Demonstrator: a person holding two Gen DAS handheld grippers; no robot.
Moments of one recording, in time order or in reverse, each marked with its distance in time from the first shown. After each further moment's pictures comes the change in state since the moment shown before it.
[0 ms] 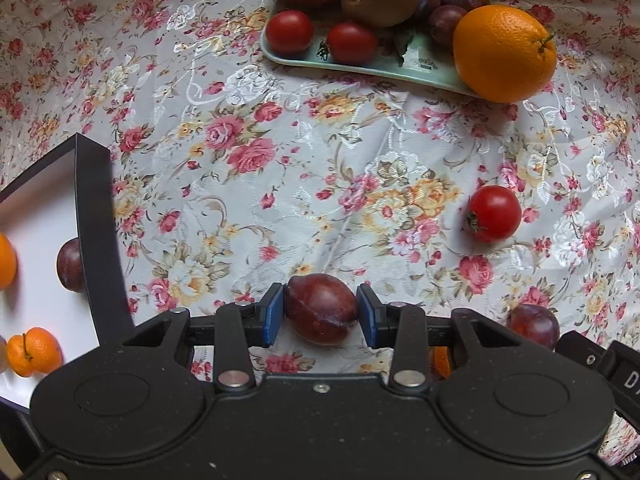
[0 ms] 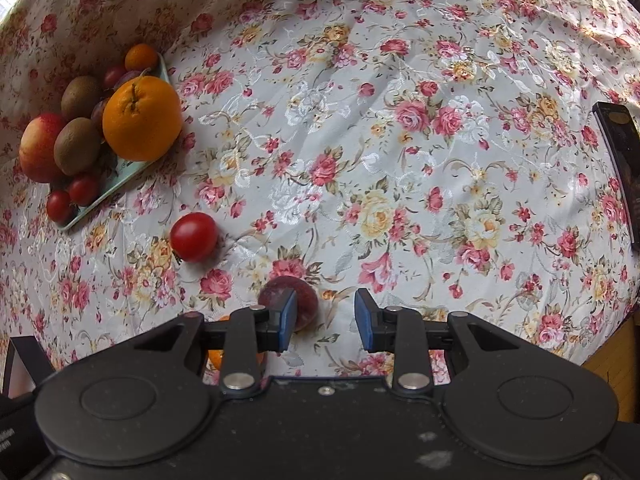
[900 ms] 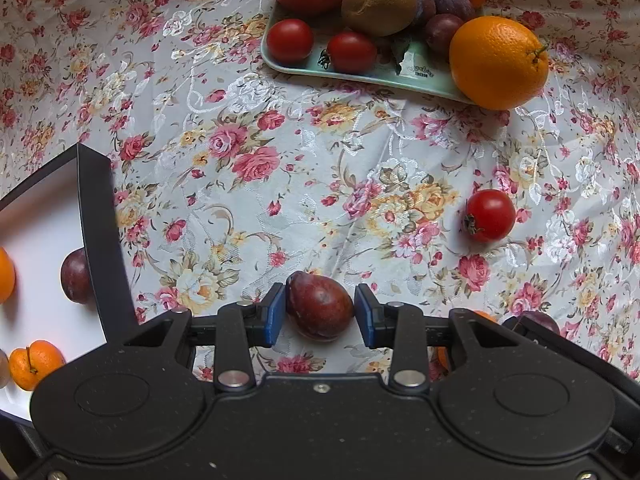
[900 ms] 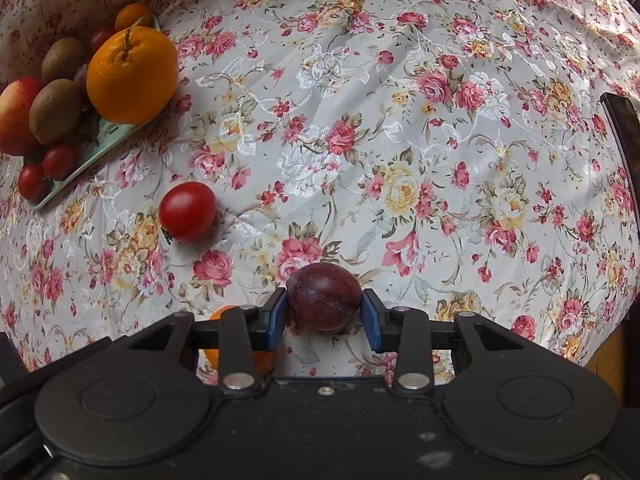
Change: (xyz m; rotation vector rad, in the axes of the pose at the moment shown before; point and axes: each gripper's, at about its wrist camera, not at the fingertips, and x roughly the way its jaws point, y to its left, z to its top) left arm -0.003 0.006 0.013 0.023 0.003 -0.041; right arm 0.029 0.025 -0.017 -0.012 0.020 -0.074
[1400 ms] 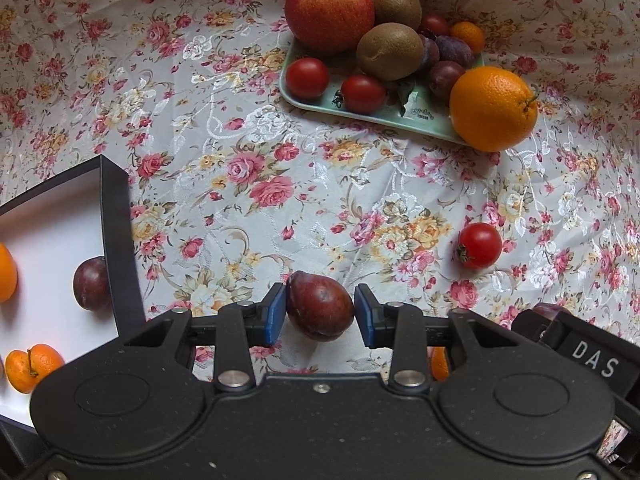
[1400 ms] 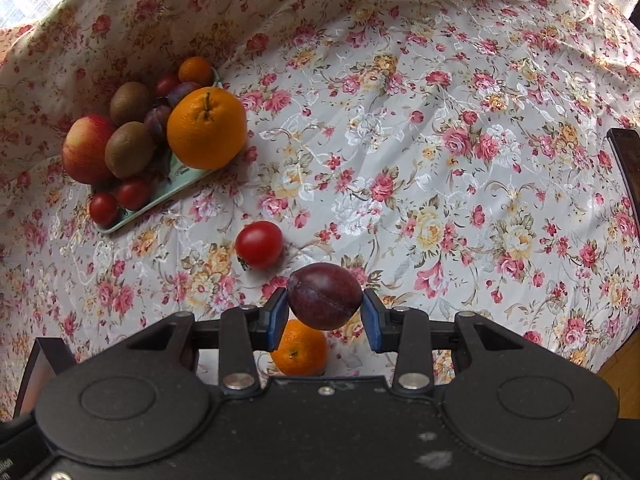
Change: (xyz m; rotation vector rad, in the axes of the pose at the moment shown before) left arm -0.024 0.016 -0.005 -0.048 -0.097 -0.046; right arm -0.054 0.010 0.001 -0.019 -0.102 0.111
